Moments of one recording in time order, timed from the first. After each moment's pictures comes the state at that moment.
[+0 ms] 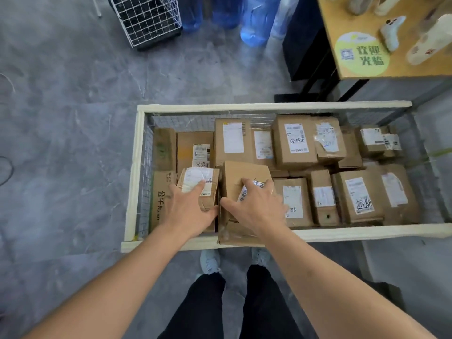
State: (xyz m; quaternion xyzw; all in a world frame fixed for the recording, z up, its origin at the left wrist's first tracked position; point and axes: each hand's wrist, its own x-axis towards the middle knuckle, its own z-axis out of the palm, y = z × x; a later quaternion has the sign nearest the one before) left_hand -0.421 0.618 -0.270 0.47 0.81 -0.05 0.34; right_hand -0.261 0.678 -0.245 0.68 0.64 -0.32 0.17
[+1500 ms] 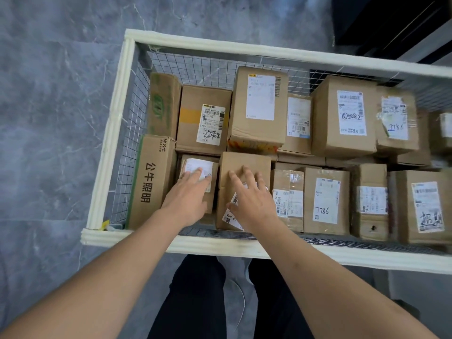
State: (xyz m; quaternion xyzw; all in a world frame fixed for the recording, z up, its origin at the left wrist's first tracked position) left_hand -0.447 0.621 -0.482 0.58 0.73 -0.09 0.36; right_hand -0.269 0.685 -0.480 0.48 0.81 -0.27 0.22
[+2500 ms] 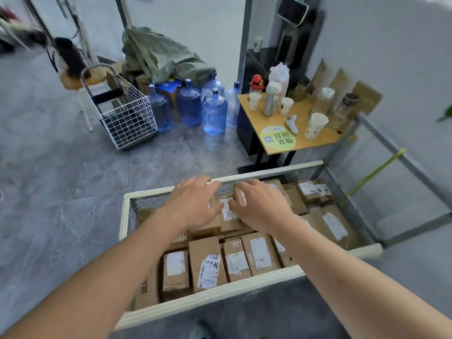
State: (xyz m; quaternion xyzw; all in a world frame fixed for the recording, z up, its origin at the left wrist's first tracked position) left_hand -0.360 0.700 -0.046 0.78 0.62 0.00 0.12; right_hand -0.169 0.712 -0.038 0.58 0.80 -0.14 0.01
